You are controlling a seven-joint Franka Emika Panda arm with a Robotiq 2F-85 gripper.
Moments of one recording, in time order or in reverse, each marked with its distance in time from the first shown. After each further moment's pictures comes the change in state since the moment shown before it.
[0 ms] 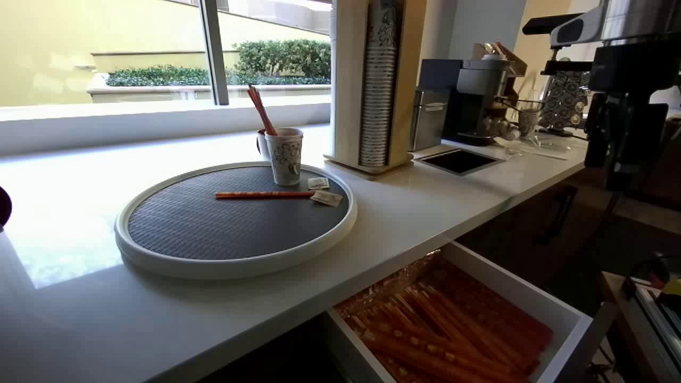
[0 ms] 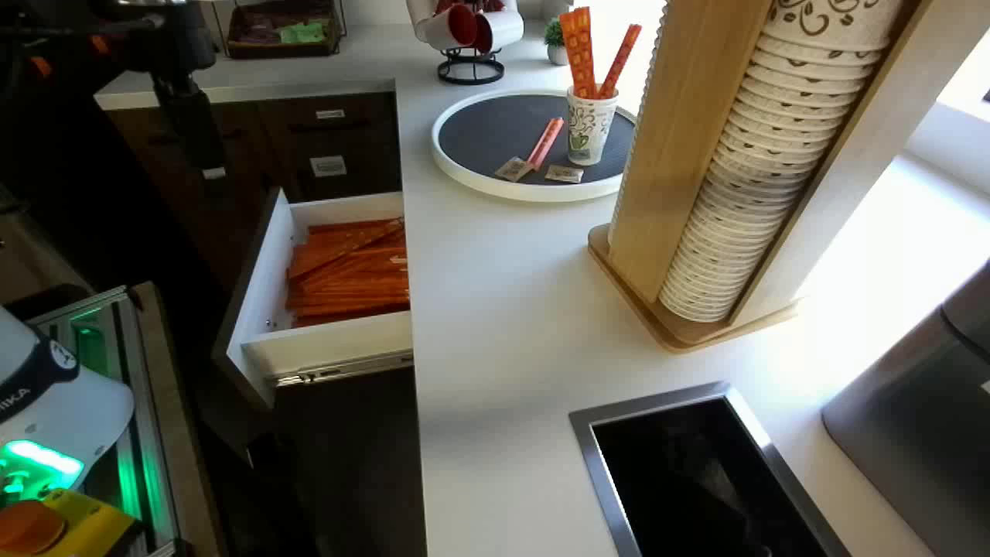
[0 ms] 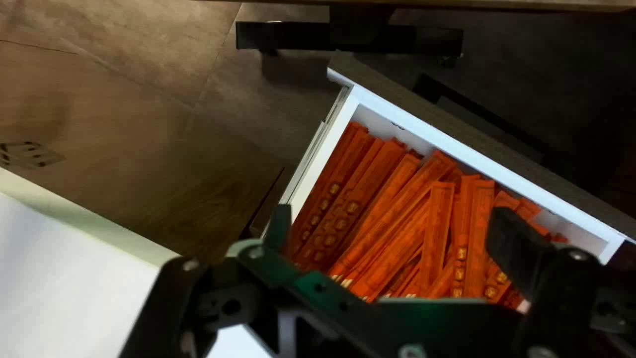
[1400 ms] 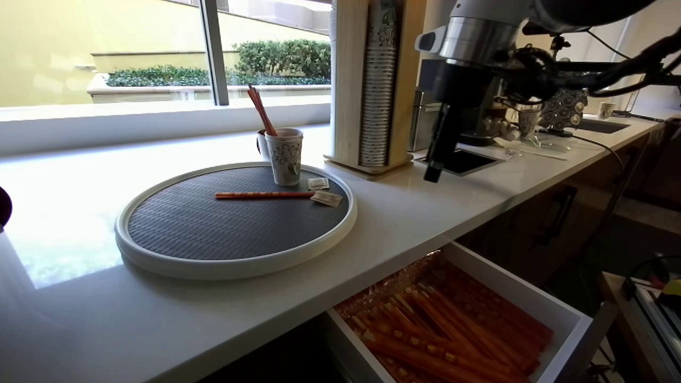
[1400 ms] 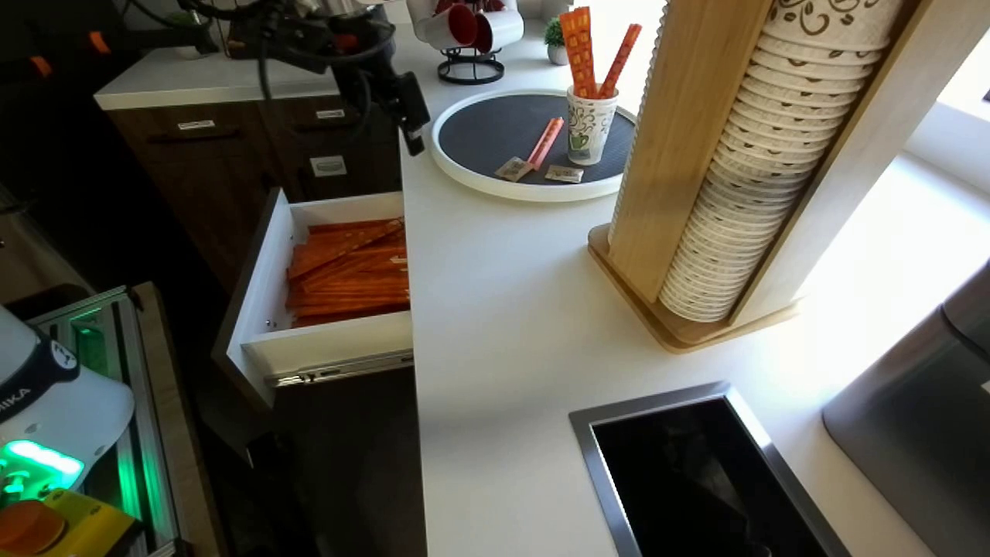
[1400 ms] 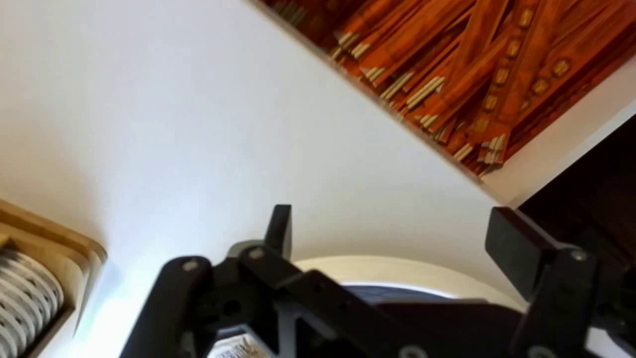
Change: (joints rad) arm 0.040 0.585 -0.009 0.317 0.000 0.555 -0.128
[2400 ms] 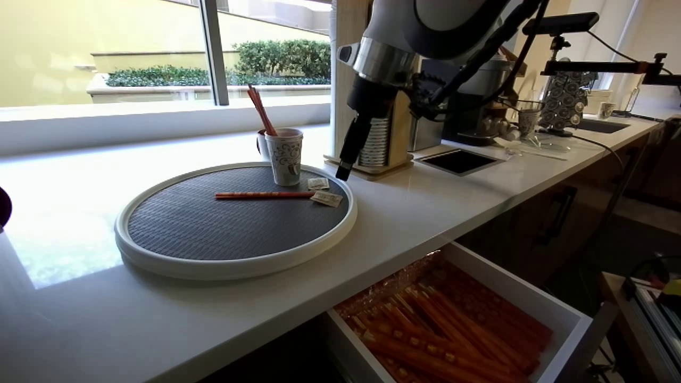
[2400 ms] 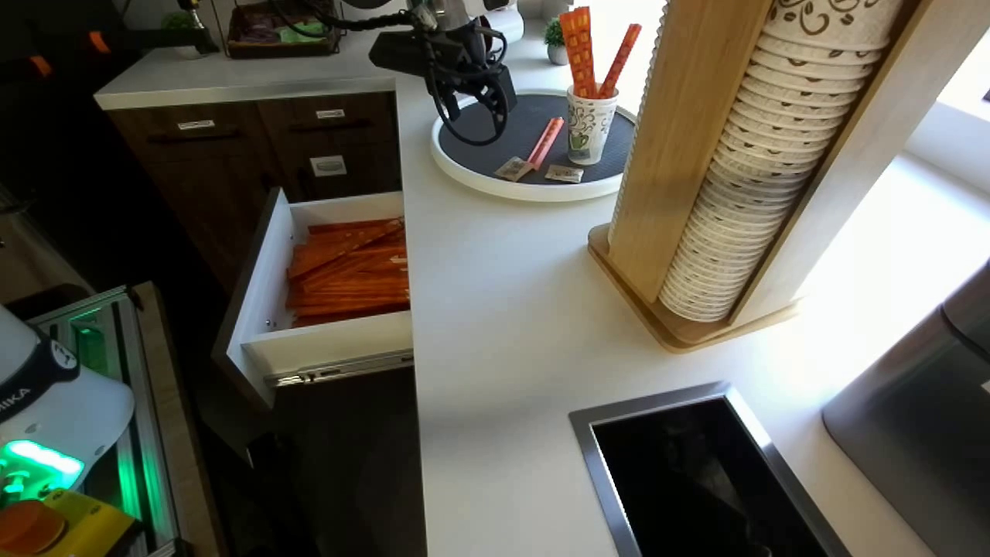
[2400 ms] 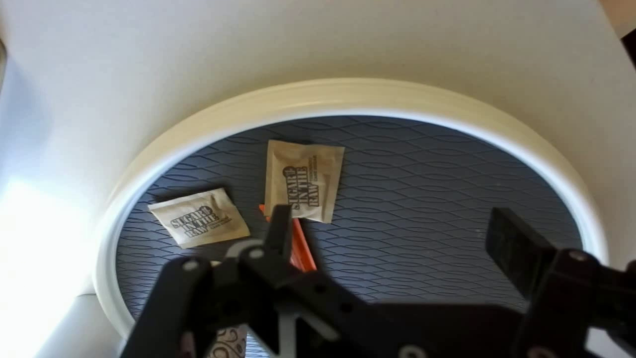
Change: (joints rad) arm -0.003 0.384 0.018 0.355 0.136 0.158 -0.203
